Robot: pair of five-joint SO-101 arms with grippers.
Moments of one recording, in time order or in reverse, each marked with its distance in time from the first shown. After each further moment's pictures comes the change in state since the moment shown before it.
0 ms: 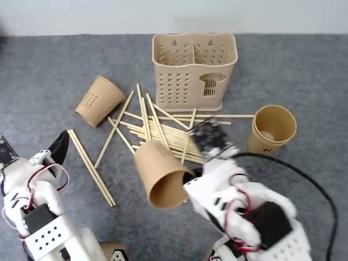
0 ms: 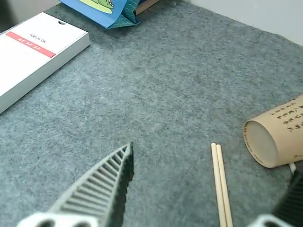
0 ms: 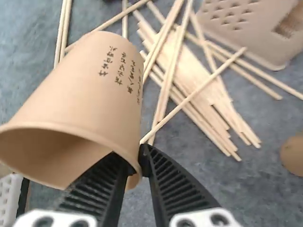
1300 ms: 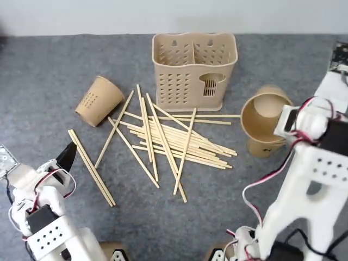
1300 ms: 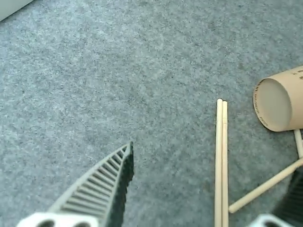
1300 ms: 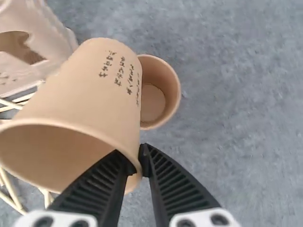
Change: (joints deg) left arm 0.0 0.0 3.4 8.6 7.3; right arm 52.7 42.5 -42.7 11.2 0.0
